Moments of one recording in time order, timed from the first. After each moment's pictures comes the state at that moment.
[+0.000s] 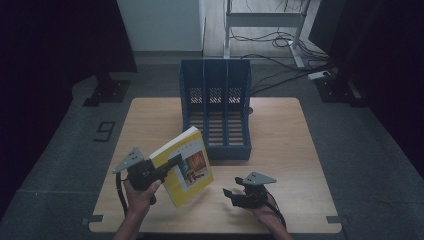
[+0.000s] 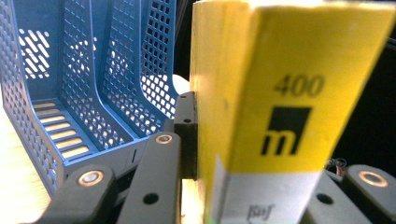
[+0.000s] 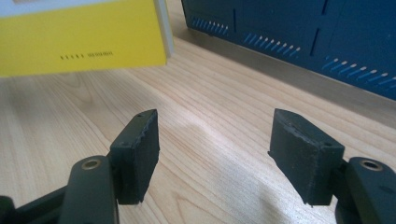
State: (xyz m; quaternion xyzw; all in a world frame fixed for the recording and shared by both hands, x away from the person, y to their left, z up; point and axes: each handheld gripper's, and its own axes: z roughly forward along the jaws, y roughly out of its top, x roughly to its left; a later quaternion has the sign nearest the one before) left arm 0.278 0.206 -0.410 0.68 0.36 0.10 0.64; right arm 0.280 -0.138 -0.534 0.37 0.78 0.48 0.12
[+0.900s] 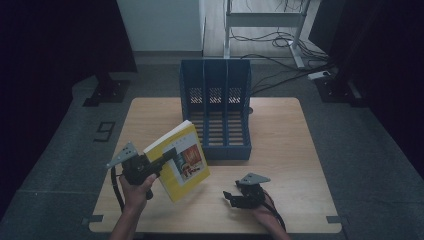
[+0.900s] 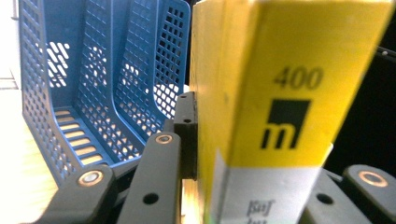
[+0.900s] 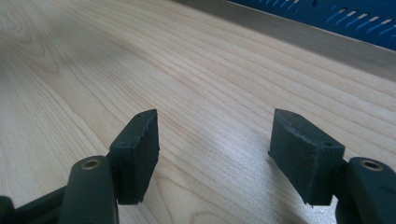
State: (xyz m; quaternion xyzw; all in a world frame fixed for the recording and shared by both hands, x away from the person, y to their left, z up) left arm 0.288 0.219 -0.403 0.66 0.37 0.11 0.64; right arm 0.286 -0.133 -0.551 0.40 0.80 0.43 0.11
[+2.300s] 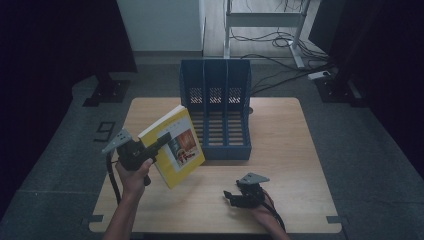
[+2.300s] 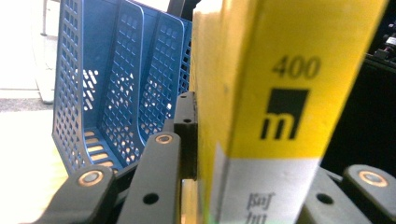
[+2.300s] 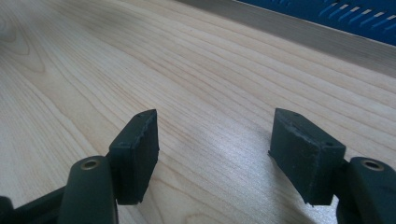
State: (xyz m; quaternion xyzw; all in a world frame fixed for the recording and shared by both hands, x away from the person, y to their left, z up) left arm 0.313 0.226 -0.383 0.64 0.39 0.14 0.65; right arm 0.288 -0.132 -0.554 0.41 0.80 0.42 0.12
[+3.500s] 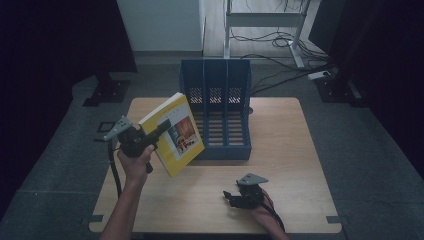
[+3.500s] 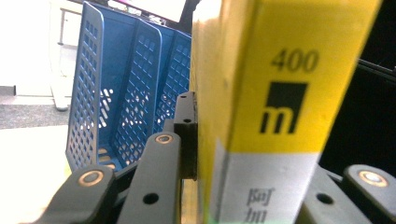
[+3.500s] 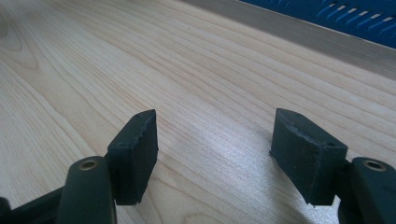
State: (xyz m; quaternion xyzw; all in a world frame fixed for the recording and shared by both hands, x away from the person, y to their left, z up) left arm 0.341 0.224 -0.368 0.62 0.41 0.16 0.65; right arm 0.286 -0.130 -0.554 0.41 0.80 0.41 0.13
